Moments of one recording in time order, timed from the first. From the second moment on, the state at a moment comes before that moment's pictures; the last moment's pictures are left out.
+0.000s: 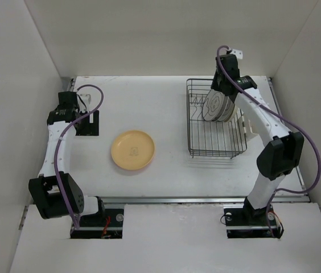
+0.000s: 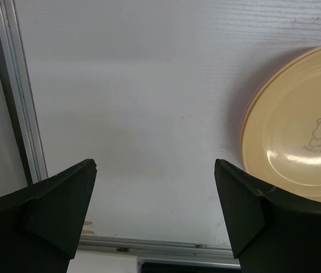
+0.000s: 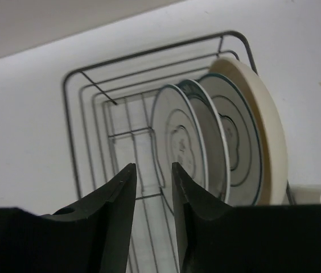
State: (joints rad) left arm 0.15 1.35 1.21 -0.88 0.01 0.16; right arm 0.35 1.78 1.81 -0.60 0.40 0.41
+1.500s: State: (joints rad) left arm 0.14 1.35 1.21 -0.88 -0.01 0.16; right arm 0.29 1.81 1.75 -0.71 0.54 0.46
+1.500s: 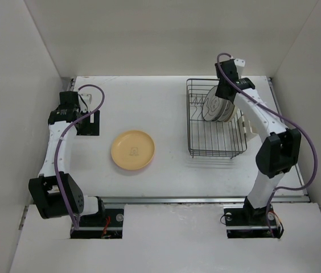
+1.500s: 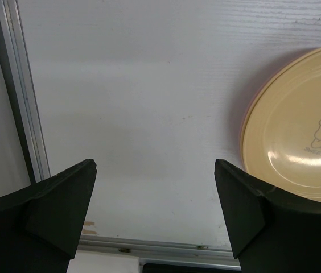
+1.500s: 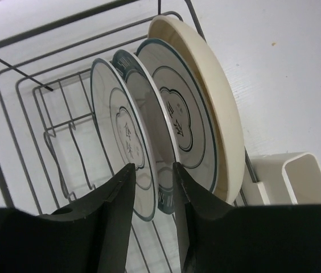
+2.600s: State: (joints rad) left arm 0.14 1.35 1.21 -0.88 0.01 0.16; right arm 0.38 1.84 1.96 -0.80 0.76 0.32
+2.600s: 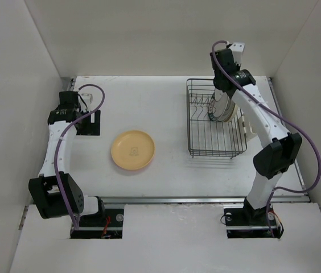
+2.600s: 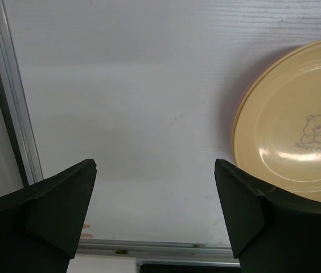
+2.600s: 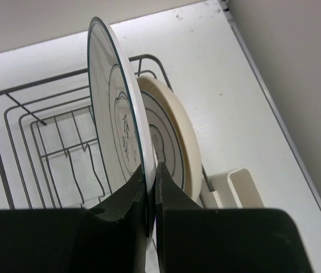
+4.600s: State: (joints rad) left arm 0.10 1.45 1.38 -0.85 0.85 -0.05; right arm 0.57 2.01 1.70 -0.03 -0.82 0.52
